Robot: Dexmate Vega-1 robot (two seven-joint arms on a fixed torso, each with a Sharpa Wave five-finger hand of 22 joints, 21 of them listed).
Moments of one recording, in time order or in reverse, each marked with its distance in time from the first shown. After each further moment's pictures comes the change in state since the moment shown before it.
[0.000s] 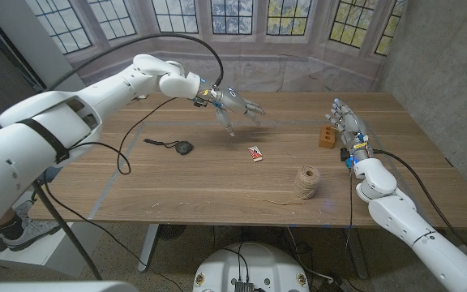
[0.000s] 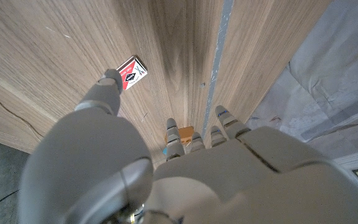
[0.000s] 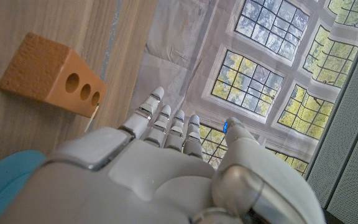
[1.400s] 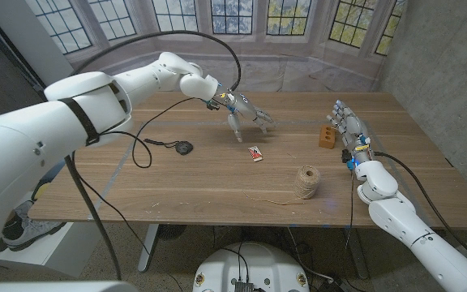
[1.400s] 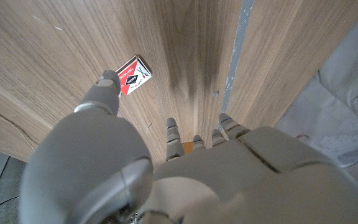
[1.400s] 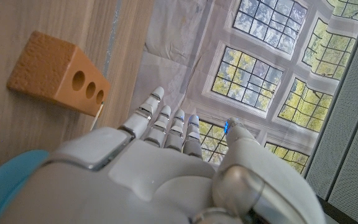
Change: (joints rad) left arm -0.134 -0.191 0.223 0.268 -0.044 -0.009 0.030; left_hand -0.005 0.011 -0.022 0.022 -0.005 0.015 -0.015 -0.008 0.000 -0.032 0.029 -0.012 0.000 -0.033 0.027 -0.008 0.005 -0.091 0.023 -0.015 0.005; right arm 0.002 0.016 0.003 0.049 0.024 0.061 0.035; right_hand -0.005 -0.005 0.000 0.000 0.000 -0.002 0.009 0.000 0.000 0.005 0.005 0.000 0.000 0.000 0.000 0.000 0.000 0.003 0.003 0.000 0.000
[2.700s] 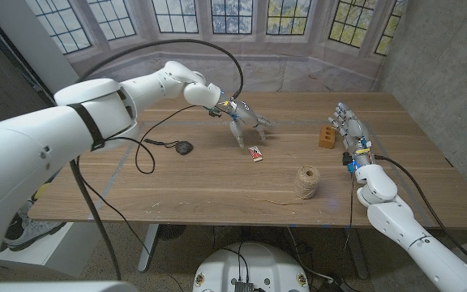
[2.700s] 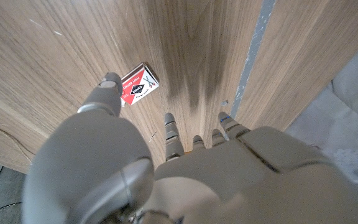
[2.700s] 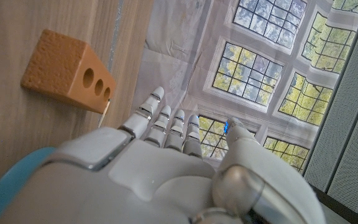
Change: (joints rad) left arm 0.020 -0.035 0.044 0.050 0.017 0.029 0.049; left_hand -0.005 0.022 -0.018 -0.001 -0.003 0.077 0.021 0.006 0.000 0.000 0.011 0.014 0.000 0.000 0.000 0.009 0.000 0.009 -0.009 0.012 0.000; right arm 0.005 0.025 -0.001 0.054 0.004 0.050 0.019; right_hand 0.000 0.000 0.004 -0.004 0.000 0.000 0.000 0.000 0.000 0.000 0.000 0.000 0.000 0.005 0.005 0.006 0.005 0.000 0.000 0.000 0.000
